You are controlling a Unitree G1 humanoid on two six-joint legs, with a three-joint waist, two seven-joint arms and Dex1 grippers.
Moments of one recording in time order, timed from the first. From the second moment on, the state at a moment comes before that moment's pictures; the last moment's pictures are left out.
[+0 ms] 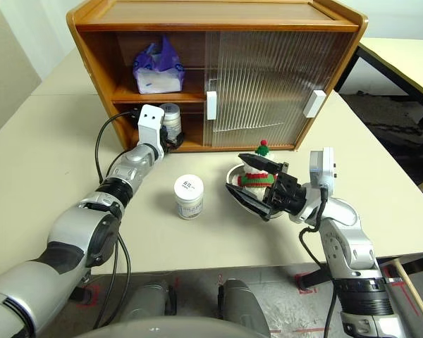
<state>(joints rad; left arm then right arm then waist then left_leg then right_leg) -0.94 0.09 0.02 1.20 -0.03 -0.10 -0.21 -0.05 -0.43 -0.09 -0.12 0.58 0.02 1.11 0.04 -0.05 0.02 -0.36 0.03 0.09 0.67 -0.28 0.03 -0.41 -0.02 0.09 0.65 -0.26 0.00</state>
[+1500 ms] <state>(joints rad) -0.71 0.13 0.06 0.75 -0.04 0.04 -0.20 -0.06 -0.42 -0.09 -0.09 0.57 0.02 1.13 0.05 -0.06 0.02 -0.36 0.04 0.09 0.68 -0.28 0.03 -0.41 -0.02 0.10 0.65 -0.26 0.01</state>
